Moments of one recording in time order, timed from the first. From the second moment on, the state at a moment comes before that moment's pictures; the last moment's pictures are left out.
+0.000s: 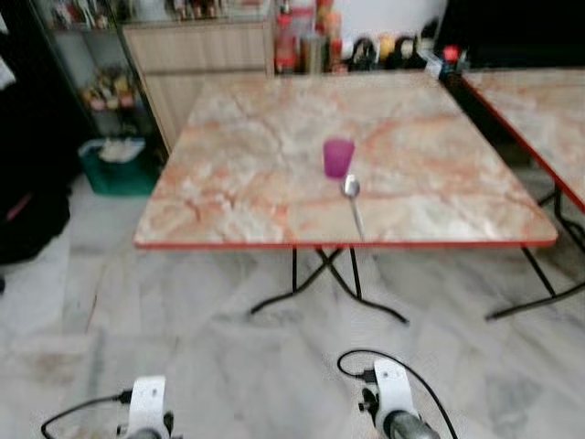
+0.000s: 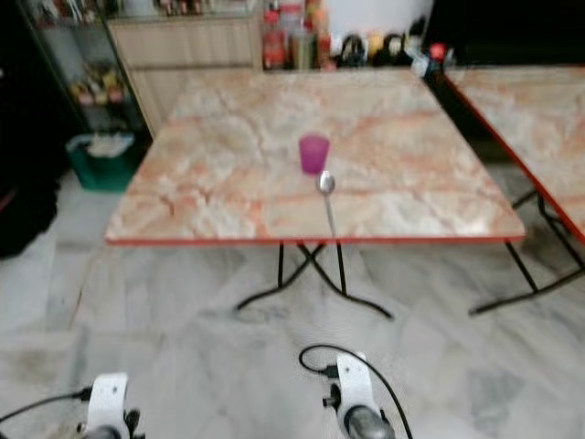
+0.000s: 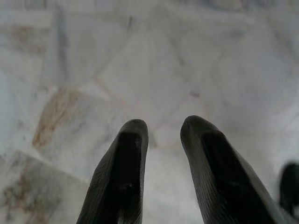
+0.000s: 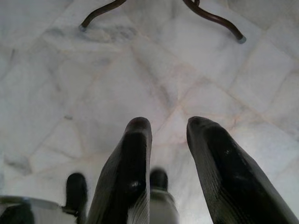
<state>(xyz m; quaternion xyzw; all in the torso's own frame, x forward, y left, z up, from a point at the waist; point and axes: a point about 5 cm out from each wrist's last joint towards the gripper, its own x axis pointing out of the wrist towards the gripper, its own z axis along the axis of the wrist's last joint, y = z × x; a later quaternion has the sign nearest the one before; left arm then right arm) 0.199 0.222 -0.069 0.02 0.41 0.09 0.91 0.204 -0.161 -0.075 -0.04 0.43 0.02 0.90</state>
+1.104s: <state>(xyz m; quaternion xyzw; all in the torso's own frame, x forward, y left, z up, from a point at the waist) 0.193 0.217 -0.072 0.01 0.41 0.08 0.91 0.220 -0.167 -0.058 -0.06 0.32 0.03 0.94</state>
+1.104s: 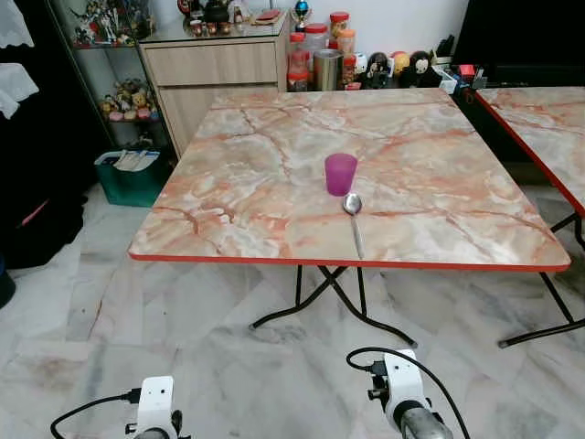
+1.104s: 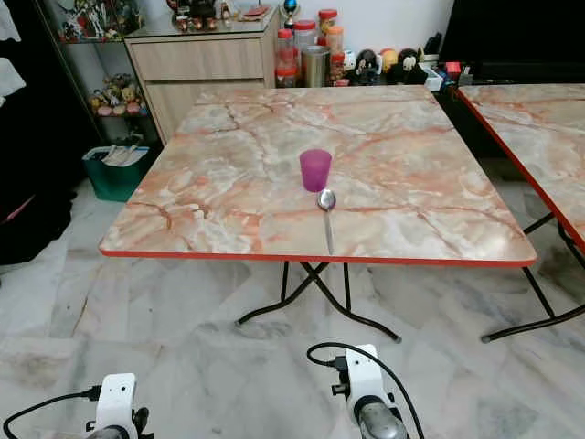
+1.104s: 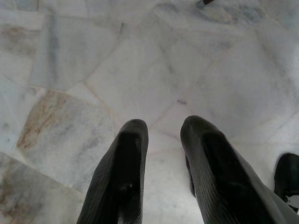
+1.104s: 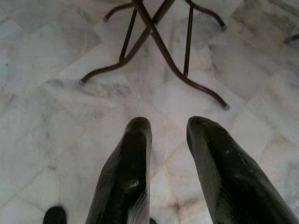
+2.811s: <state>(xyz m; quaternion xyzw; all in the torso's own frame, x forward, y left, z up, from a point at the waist) 0.192 0.215 -0.073 0.01 0.41 0.09 0.91 0.320 -0.102 0.059 -0.09 0.01 0.11 0.99</state>
